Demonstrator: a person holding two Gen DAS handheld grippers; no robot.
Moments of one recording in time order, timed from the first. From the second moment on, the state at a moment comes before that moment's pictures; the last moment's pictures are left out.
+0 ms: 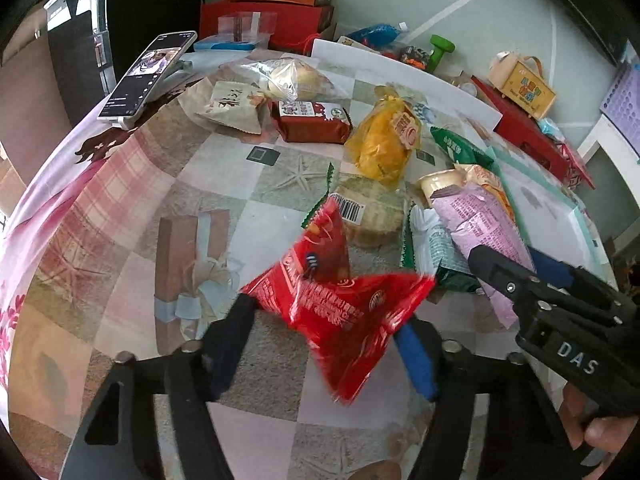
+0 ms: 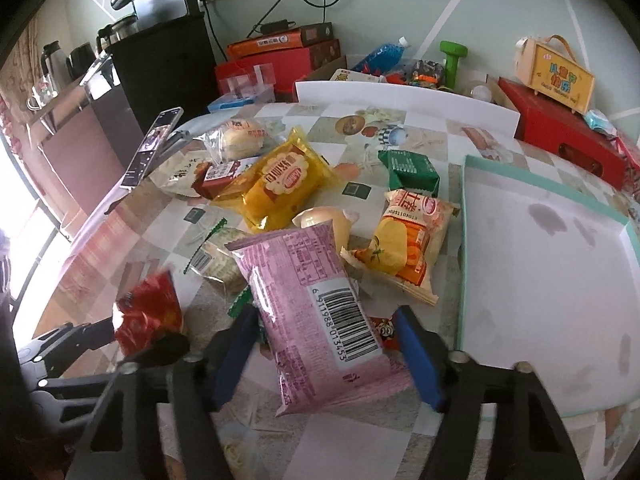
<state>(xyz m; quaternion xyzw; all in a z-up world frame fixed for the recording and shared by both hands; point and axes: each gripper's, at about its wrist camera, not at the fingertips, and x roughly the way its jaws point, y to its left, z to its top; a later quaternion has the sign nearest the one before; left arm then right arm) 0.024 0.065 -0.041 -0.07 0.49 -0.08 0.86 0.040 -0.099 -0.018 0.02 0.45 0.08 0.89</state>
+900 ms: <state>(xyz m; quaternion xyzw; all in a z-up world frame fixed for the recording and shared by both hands) 0.020 0.076 -0.026 -0.11 0.45 -0.08 0.88 0.031 -0.096 -0.003 0.02 0.41 0.10 0.91</state>
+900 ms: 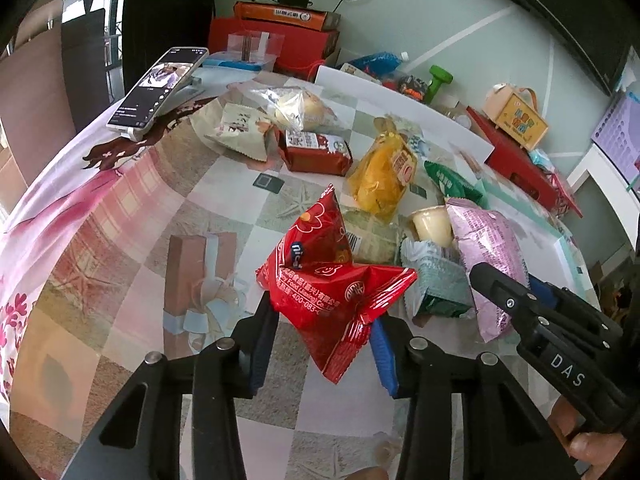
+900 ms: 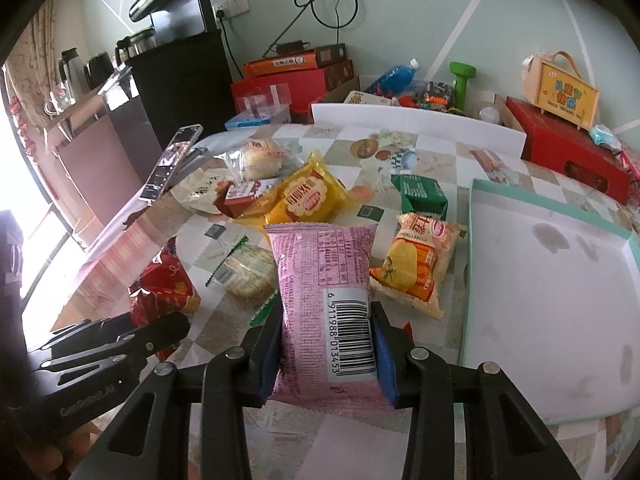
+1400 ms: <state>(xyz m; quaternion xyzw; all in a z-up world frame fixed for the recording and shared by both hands) 0.020 0.069 0.004 -0.12 0.42 -0.09 0.90 0.022 -0.113 0.025 0.05 0.38 0.08 0.92</state>
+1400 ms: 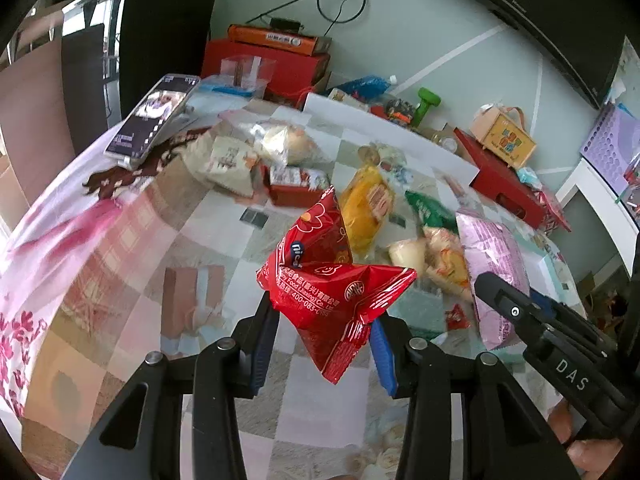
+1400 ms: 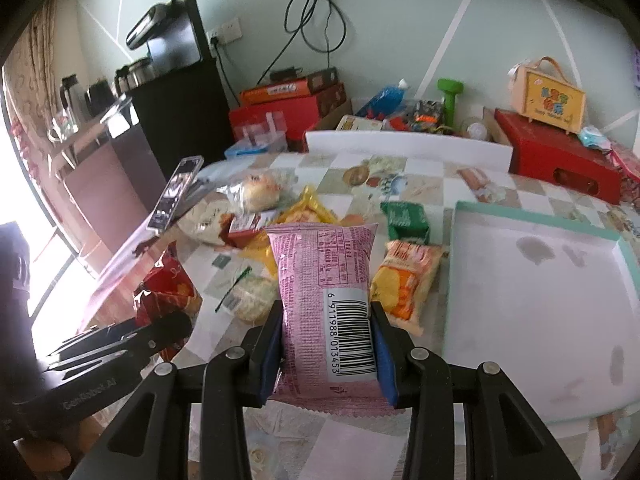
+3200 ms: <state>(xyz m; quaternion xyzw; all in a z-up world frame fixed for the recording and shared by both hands) 0.106 -0.221 0.004 0.07 0.42 -0.29 0.86 0.037 -0.384 -0.003 0.18 0.38 -0.27 0.87</state>
